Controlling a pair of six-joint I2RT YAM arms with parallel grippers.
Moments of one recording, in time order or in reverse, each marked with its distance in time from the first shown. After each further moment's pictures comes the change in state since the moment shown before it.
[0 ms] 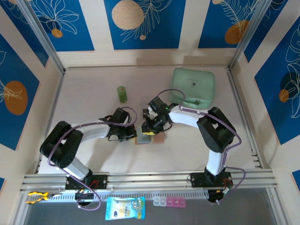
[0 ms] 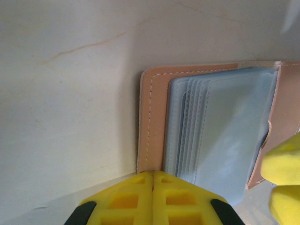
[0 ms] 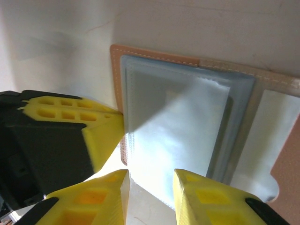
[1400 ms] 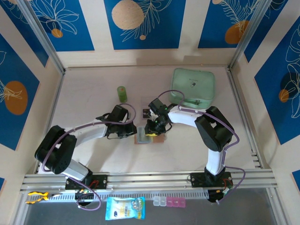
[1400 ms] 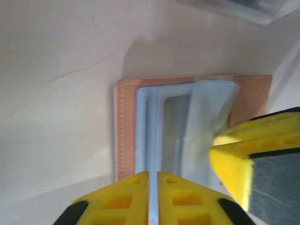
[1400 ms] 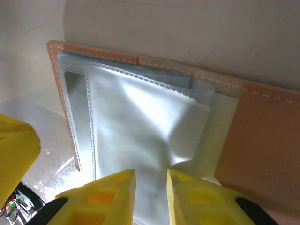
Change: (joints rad) left arm 0.000 -0.079 0.036 -0.046 -0.027 0.005; right arm -0.005 0.022 -0.003 -0.049 0.085 -0.022
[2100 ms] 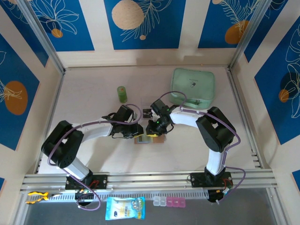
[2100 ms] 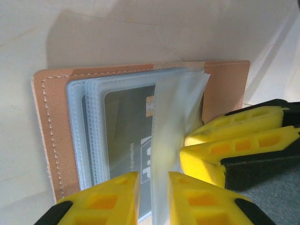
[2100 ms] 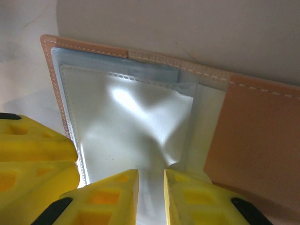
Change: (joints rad) left arm -0.052 0.092 0.039 0.060 0.071 -0.040; right arm -0.014 -0.019 -0.044 0.035 -0.027 0.000
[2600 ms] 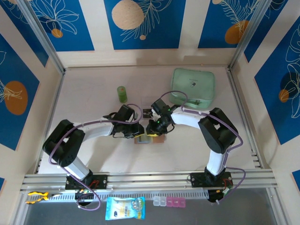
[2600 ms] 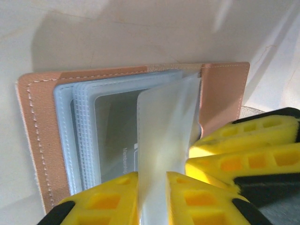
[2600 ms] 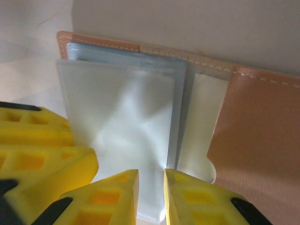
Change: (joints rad) left arm -0.006 0.015 0.019 0.000 0.005 -0.014; right arm -0.001 -0.048 -0.015 -0.003 0.003 0.000
